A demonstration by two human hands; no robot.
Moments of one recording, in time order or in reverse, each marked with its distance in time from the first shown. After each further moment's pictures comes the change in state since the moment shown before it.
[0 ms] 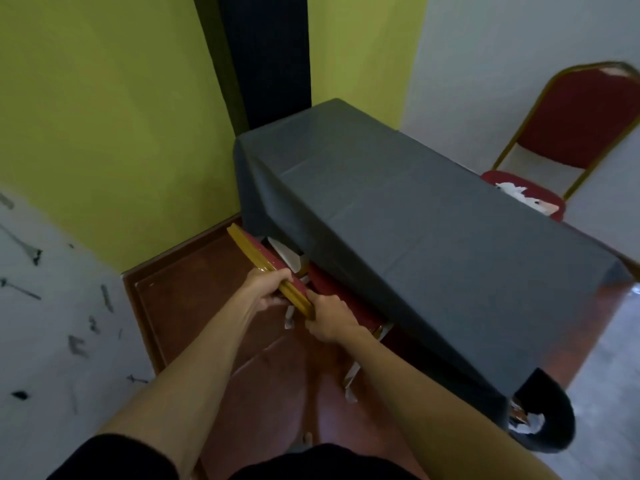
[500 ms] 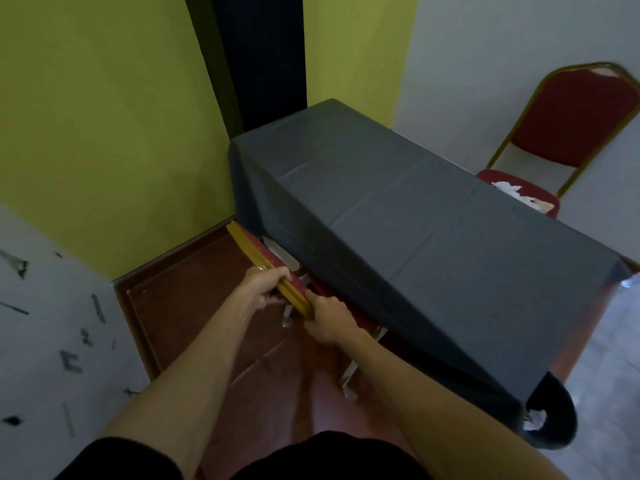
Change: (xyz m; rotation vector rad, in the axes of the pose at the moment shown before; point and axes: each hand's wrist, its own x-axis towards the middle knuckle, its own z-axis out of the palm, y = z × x) left_hand 0.025 0.021 -0.020 -0.002 -0.056 -0.025; right_hand 0.031 -0.017 0.011 0.002 0.018 0.033
